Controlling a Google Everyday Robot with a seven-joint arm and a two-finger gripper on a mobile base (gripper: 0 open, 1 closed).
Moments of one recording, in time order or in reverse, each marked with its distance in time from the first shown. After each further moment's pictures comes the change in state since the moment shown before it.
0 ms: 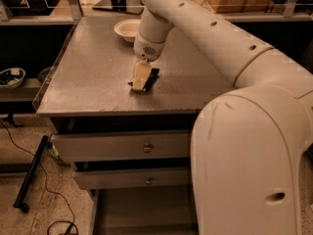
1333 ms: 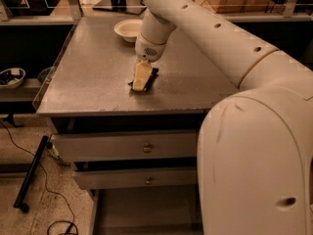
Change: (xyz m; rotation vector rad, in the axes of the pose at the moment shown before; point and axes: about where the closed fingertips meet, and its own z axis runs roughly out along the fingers) arm 0.006 0.002 0.017 0.000 0.000 0.000
